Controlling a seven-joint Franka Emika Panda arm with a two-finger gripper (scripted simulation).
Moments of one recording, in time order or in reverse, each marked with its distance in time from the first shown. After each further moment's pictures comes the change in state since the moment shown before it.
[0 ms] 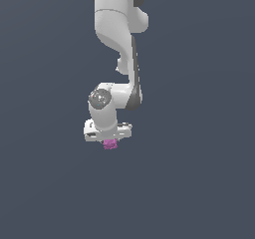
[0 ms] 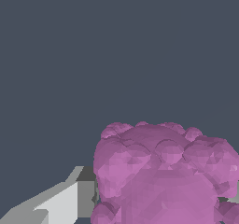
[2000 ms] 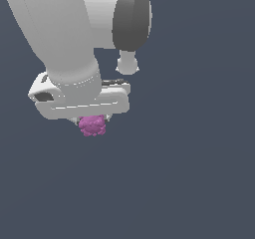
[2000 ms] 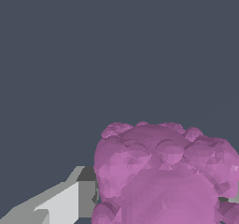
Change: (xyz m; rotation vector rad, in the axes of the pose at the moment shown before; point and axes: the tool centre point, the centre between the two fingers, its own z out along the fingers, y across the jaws) arm 0.069 0.021 -0.270 0.000 0.001 0.000
